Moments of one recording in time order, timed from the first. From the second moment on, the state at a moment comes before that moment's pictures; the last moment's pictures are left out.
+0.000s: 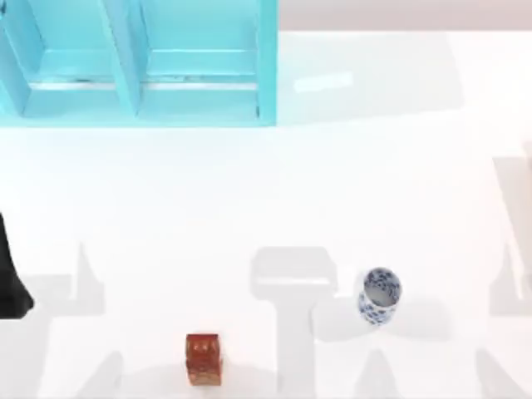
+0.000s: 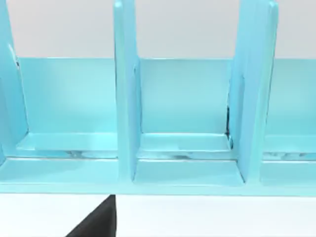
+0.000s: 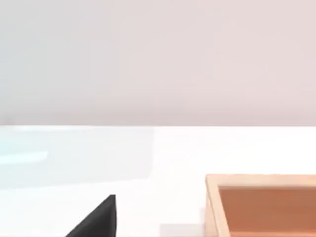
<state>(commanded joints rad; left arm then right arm) 0.00 0.00 0.00 0.00 0.00 0.00 0.00 0.00 0.00 0.00 0.00 0.00</state>
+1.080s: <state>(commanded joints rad) 0.00 0.00 0.00 0.00 0.00 0.00 0.35 0.88 0.90 -0.48 -0.03 0.41</state>
